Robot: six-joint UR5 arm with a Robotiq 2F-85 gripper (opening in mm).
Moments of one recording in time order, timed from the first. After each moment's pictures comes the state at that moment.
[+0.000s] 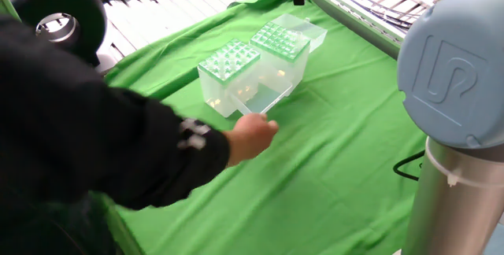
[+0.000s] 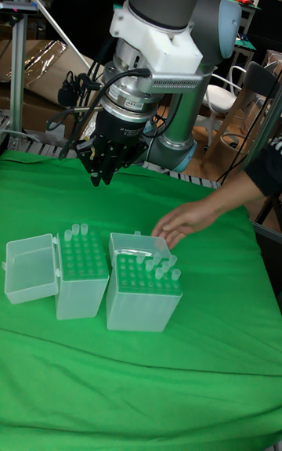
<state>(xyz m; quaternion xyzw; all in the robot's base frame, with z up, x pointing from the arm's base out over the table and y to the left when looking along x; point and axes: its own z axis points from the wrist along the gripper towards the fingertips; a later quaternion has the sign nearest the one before) 0.535 -0.080 0.265 0.27 -0.96 0.02 0.11</state>
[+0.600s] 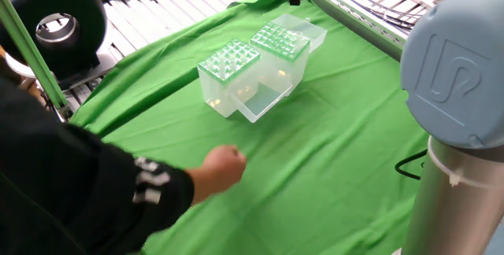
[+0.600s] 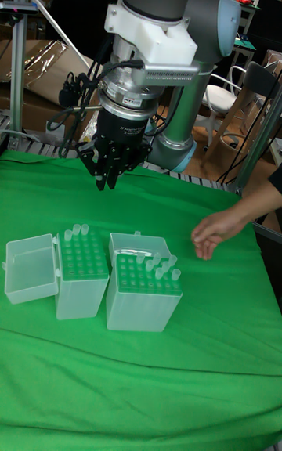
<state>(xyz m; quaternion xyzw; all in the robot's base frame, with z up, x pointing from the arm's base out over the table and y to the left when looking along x) 0.551 -0.067 0.264 0.22 -0.97 -0.01 0.06</state>
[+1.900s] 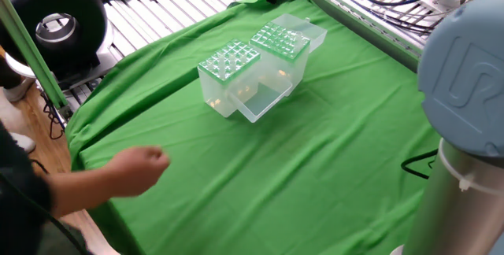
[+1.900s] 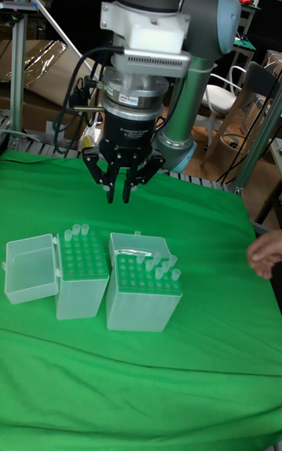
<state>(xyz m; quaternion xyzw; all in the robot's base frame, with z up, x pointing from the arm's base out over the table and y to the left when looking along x) 0.583 -0.029 0.261 0.10 -0.99 -0.05 0.01</state>
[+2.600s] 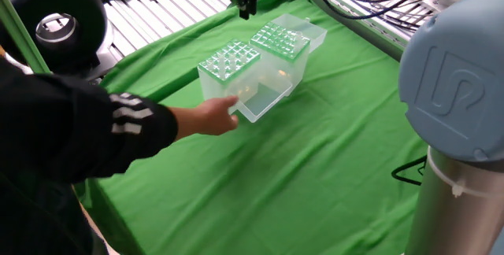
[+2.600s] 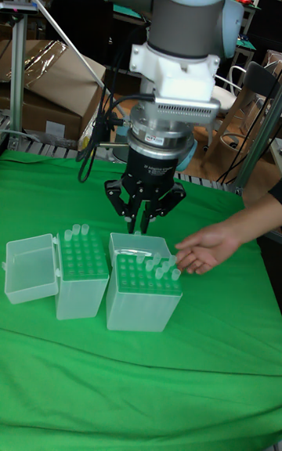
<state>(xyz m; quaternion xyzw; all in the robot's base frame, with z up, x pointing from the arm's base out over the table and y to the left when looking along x) 0.605 -0.001 0.224 0.09 -1.00 -0.03 0.01</state>
